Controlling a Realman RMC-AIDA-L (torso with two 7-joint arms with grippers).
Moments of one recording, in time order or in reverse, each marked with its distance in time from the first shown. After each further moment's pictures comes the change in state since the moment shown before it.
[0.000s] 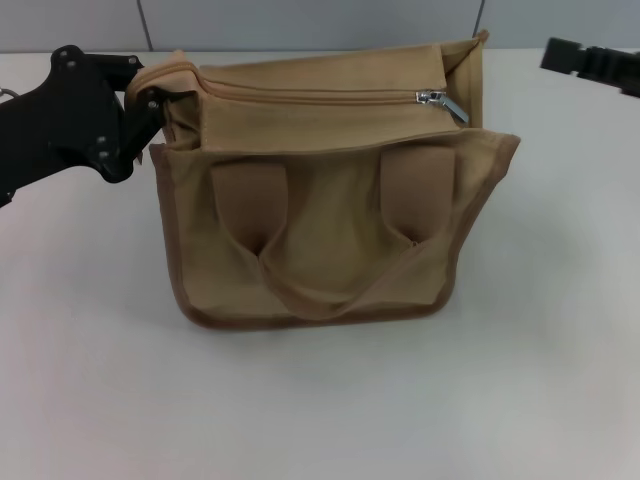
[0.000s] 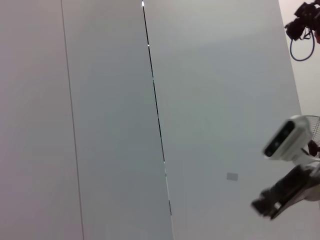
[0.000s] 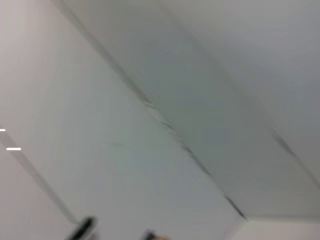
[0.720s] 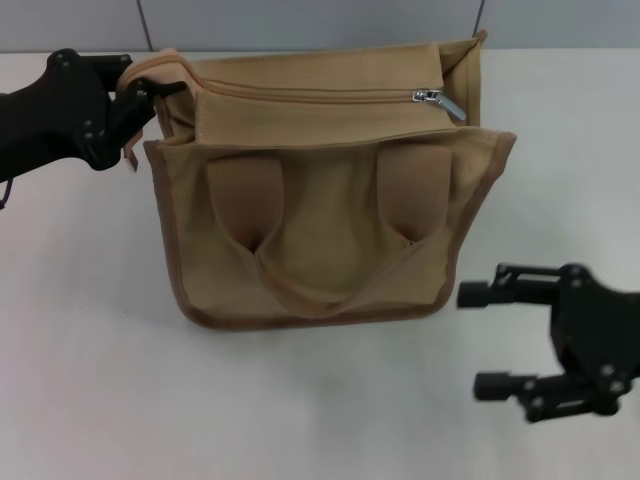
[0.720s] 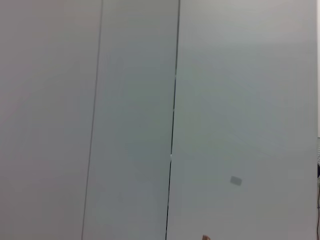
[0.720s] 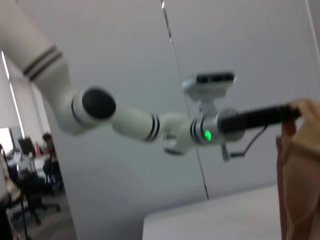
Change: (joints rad) left arm -0.001 0.021 0.001 -0.002 0.008 -0.022 -0.216; right arm -0.036 0.058 -0.028 0.211 -0.358 -0.215 -0.864
